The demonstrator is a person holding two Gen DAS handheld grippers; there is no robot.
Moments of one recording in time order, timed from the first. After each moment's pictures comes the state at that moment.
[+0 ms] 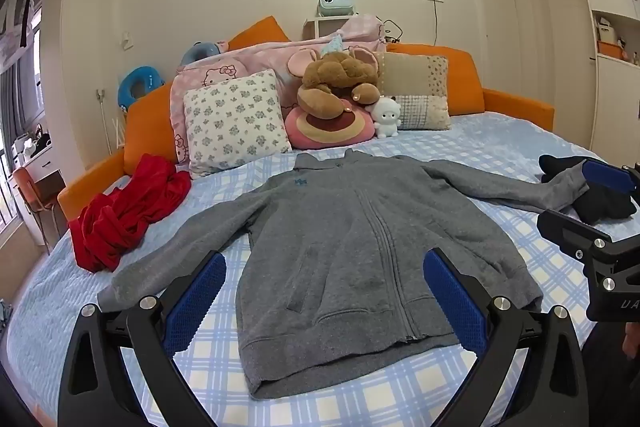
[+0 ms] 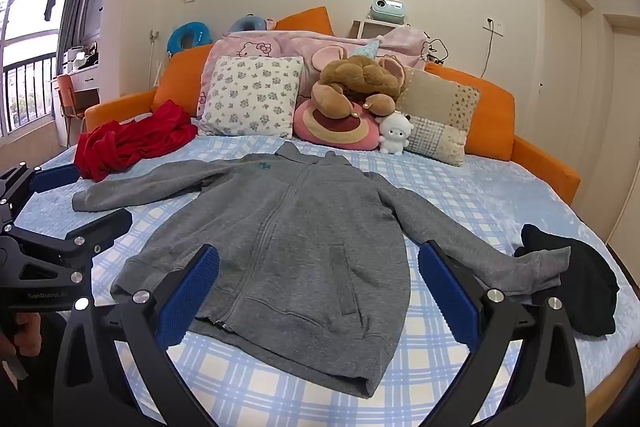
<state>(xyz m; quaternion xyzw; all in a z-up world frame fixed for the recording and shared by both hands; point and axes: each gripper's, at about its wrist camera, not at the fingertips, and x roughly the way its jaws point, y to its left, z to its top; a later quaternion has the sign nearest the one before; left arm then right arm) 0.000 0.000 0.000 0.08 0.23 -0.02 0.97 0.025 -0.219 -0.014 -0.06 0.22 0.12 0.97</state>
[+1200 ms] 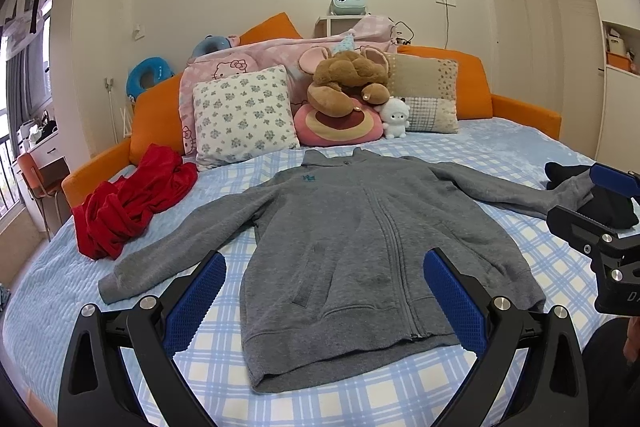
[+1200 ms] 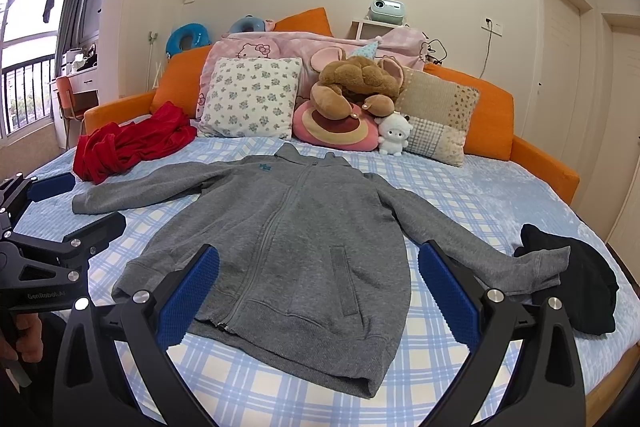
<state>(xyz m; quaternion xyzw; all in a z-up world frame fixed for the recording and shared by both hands) -0.003 0.005 -0.007 0.06 0.23 0.00 0.97 0.026 -0.219 -0.011 -0.06 0.22 0.11 0.97</state>
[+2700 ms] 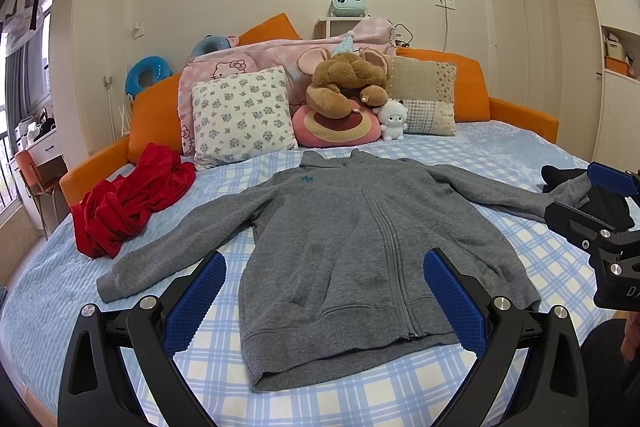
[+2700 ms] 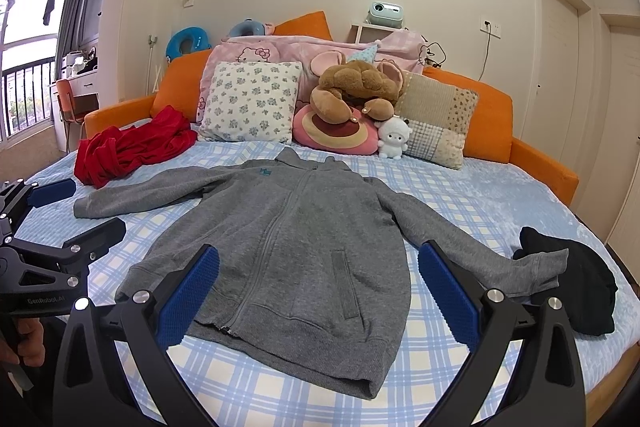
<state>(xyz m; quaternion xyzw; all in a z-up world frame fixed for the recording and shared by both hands) -0.004 0.007 -0.007 0.05 0.23 -0.01 0.97 0.024 -0.224 -0.007 -0.06 0.22 0.11 0.97</state>
